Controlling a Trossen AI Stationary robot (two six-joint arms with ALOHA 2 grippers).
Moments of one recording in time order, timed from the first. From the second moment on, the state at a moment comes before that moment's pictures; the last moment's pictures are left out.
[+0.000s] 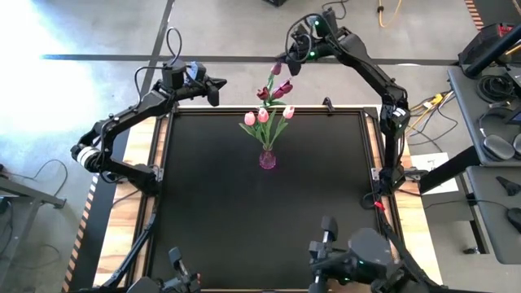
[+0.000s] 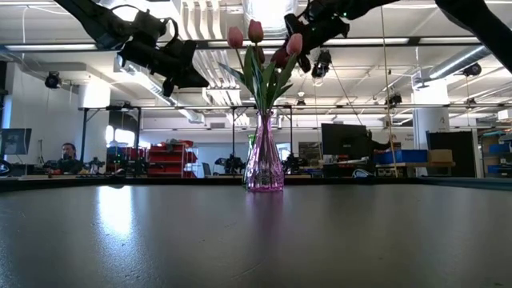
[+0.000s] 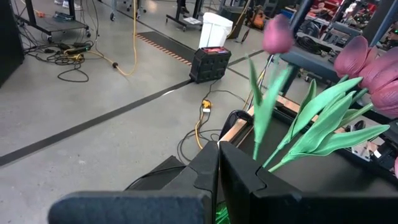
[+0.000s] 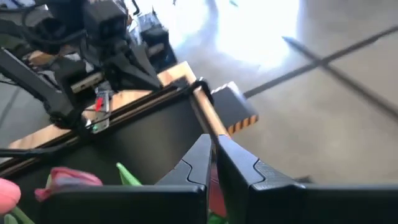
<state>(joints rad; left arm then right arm) 0.97 1.36 1.00 0.09 0.43 -0.11 -0.87 2.02 2.25 -0.75 -0.64 -0.03</state>
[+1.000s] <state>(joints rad) 0.88 1.30 0.99 0.13 0.50 -0.02 -0.86 1.36 1.28 -0.24 -0.58 -0.15</state>
